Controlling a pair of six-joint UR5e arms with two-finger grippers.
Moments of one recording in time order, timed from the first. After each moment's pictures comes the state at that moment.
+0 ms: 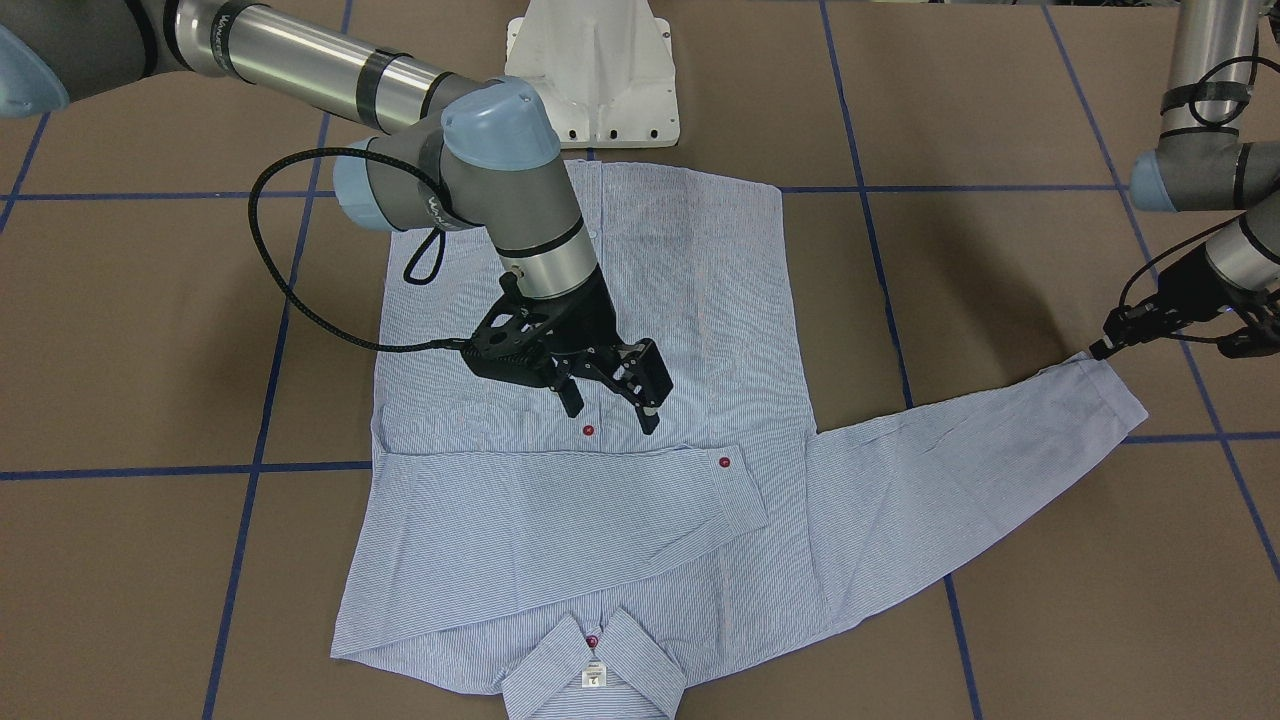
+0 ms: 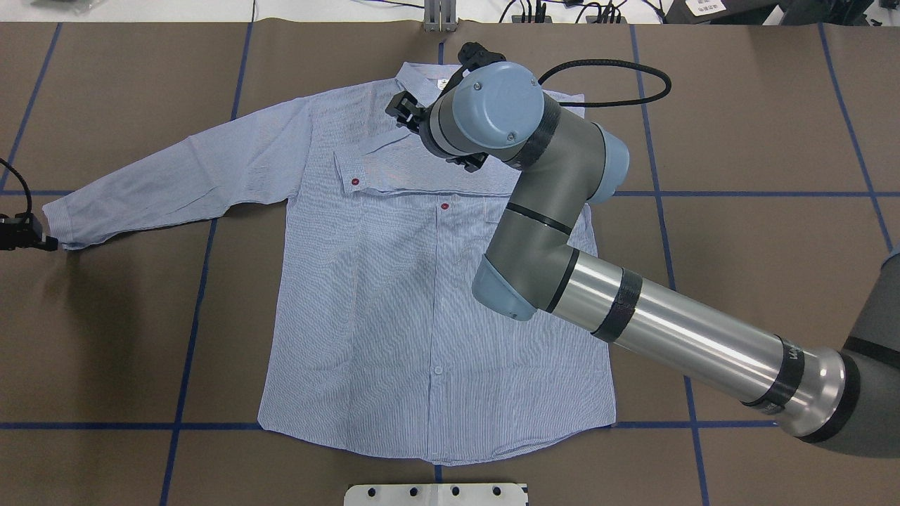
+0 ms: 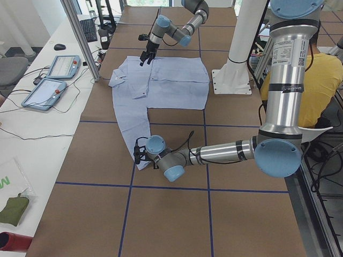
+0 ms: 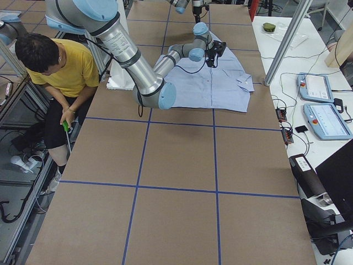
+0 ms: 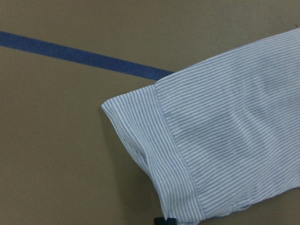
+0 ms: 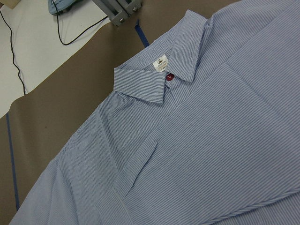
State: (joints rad) left arm -1.11 -1.59 -1.30 -2.63 -2.38 -1.04; right arm 0.62 -0.70 1.38 -1.12 1.66 1.74
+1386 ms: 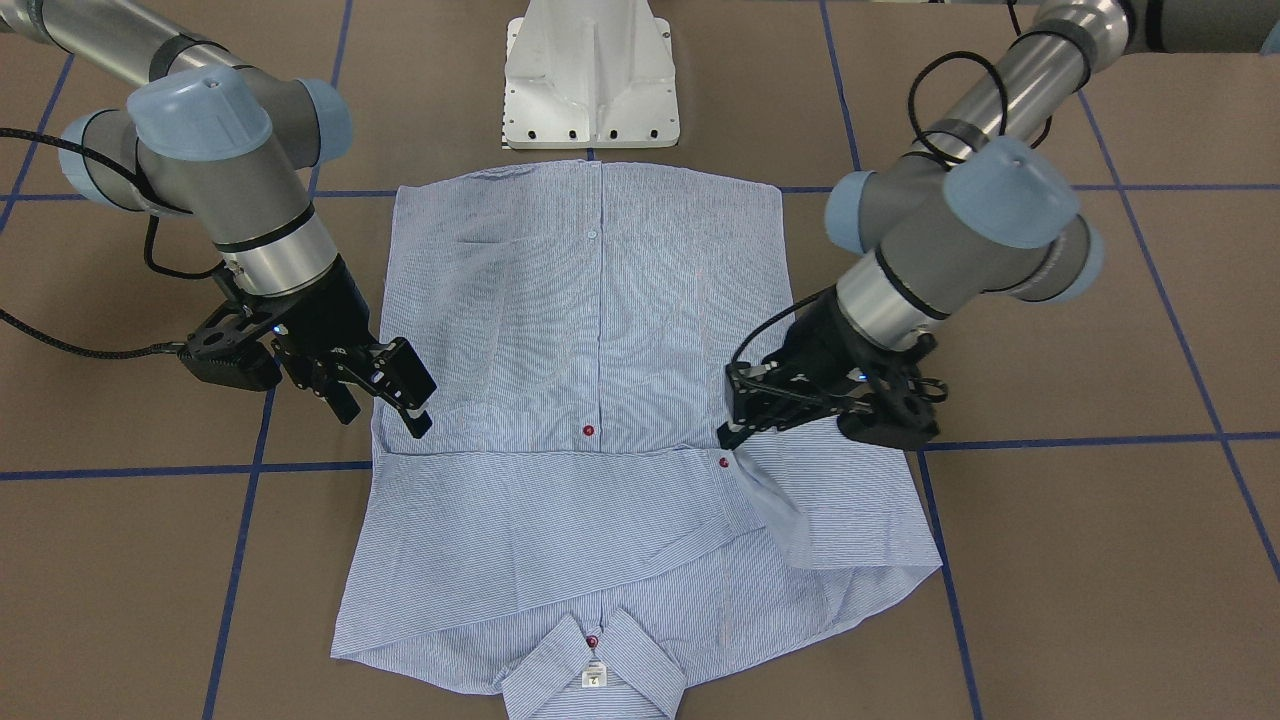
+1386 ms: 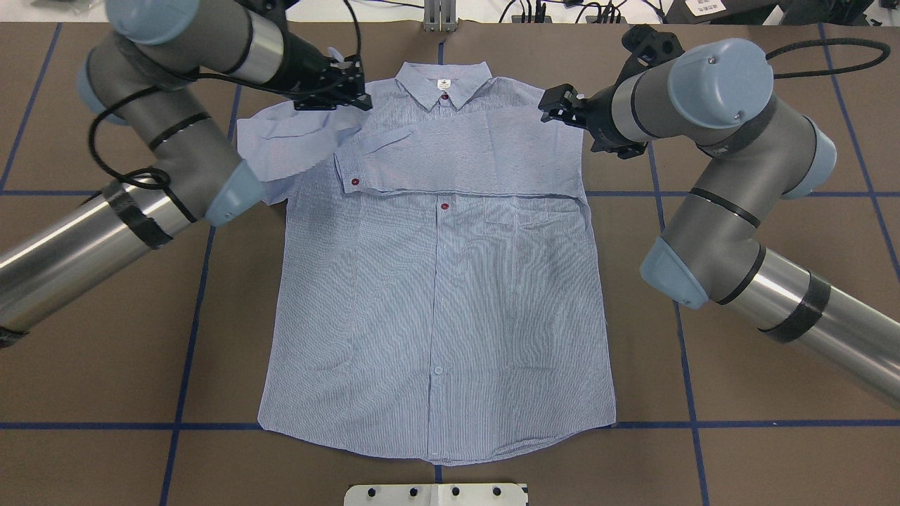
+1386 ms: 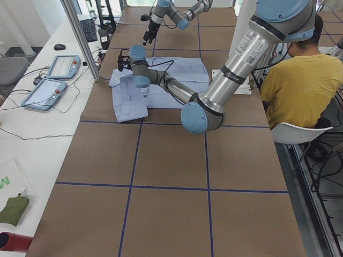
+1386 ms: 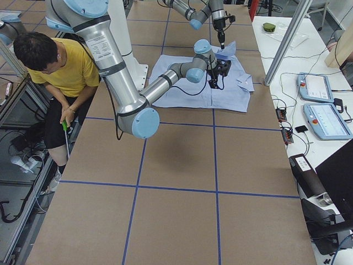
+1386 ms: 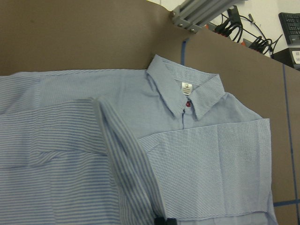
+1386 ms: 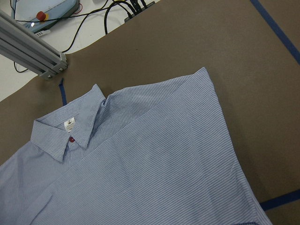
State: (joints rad) left arm -0.85 -2.34 -1.32 -2.41 -2.11 -1.42; right arm 0.79 -1.08 1.68 -1.12 1.80 1.54
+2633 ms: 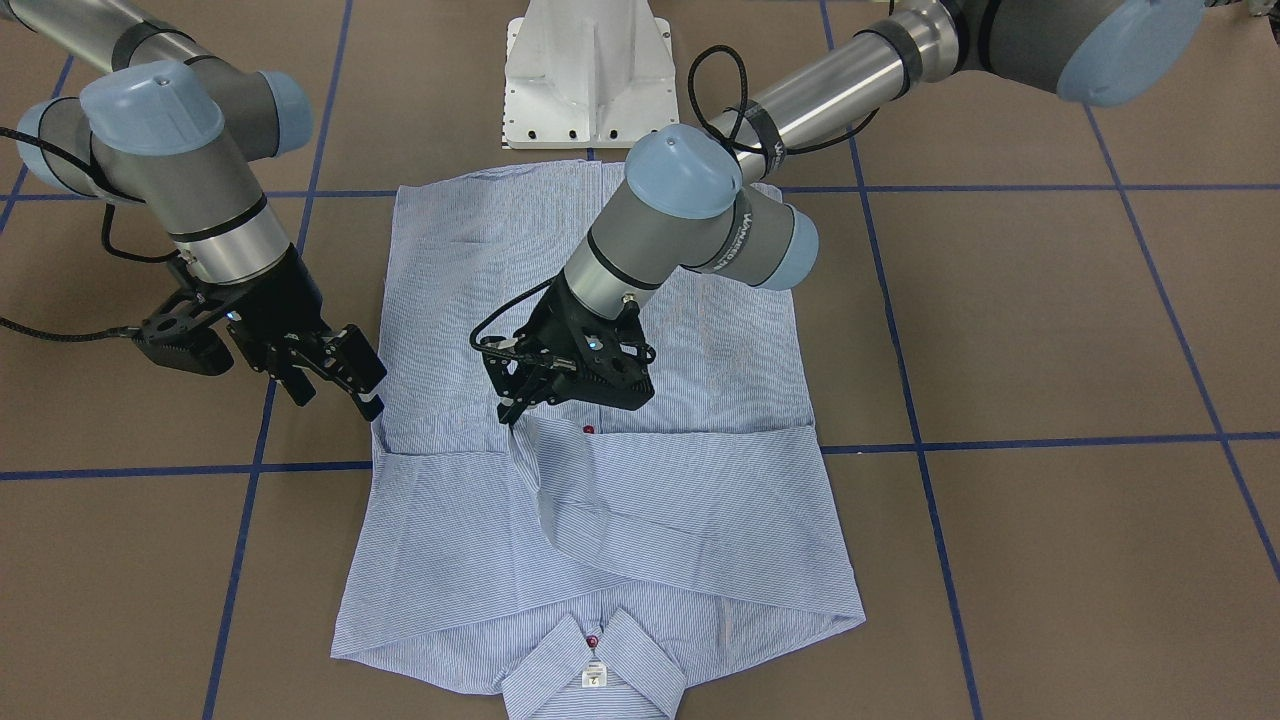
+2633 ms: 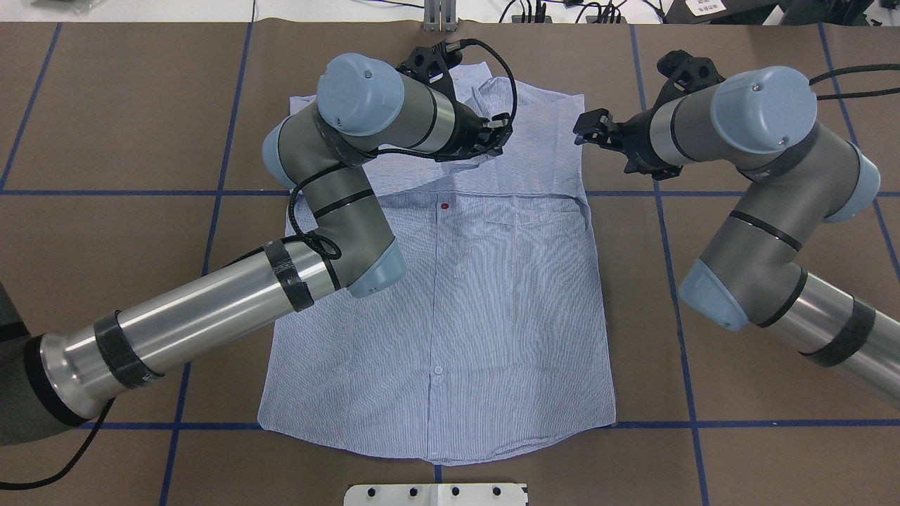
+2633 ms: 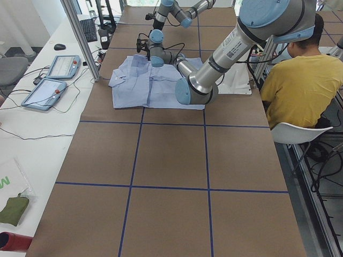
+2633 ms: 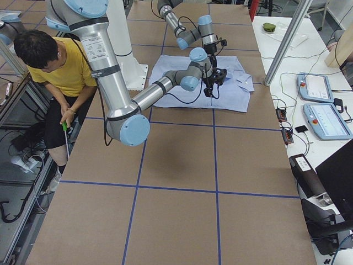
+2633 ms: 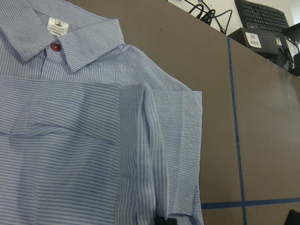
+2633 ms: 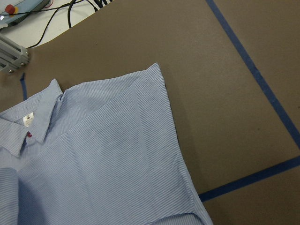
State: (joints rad) left arm -0.63 -2.56 -1.14 -2.42 -1.86 -1.48; right arm 0.79 -1.21 1.76 -1.11 1.81 1.52
